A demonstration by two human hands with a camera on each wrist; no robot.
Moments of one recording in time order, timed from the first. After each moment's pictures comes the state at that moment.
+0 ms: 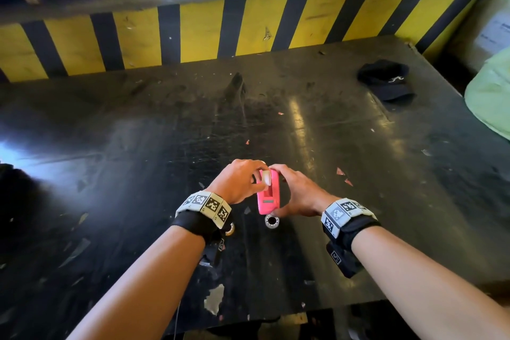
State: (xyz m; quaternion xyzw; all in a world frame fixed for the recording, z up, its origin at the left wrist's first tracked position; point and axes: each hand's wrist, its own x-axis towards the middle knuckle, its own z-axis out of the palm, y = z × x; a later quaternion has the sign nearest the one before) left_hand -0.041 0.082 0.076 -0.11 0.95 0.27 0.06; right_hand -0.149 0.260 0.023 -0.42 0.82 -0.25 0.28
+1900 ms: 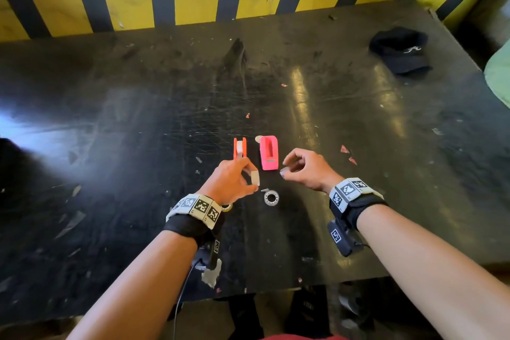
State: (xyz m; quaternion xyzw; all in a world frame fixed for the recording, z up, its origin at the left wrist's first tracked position) left_hand -0.006 0.078 0.009 -0.19 0.92 0.35 0.07; right_hand -0.173 0.266 -0.028 -0.29 0.82 -0.39 0.30
